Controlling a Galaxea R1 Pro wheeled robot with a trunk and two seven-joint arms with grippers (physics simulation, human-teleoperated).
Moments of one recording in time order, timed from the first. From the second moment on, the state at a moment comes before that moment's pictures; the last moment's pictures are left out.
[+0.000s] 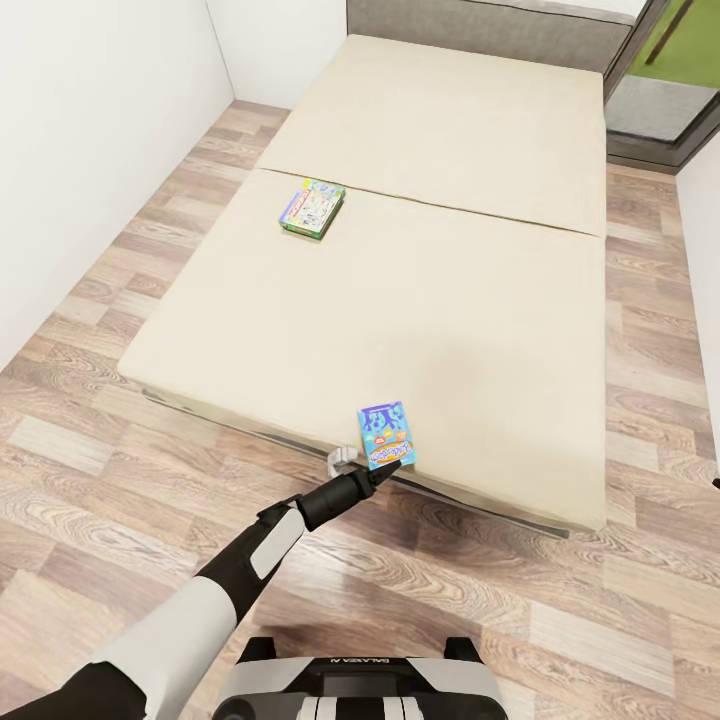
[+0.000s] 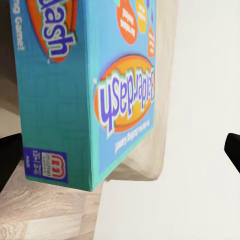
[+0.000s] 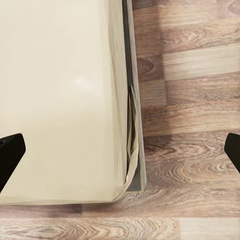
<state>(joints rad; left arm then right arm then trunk) -0.78 -0.10 -0.45 -0.62 0.91 0.21 -0.66 -0.34 -0.42 -0.95 -1.61 -0.06 1.04 0.89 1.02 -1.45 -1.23</state>
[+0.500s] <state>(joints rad) -0.77 -0.10 -0.44 -0.62 0.91 0.21 -0.66 -0.34 -0.42 -0.95 -1.61 -0.06 1.04 0.89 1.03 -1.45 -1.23</state>
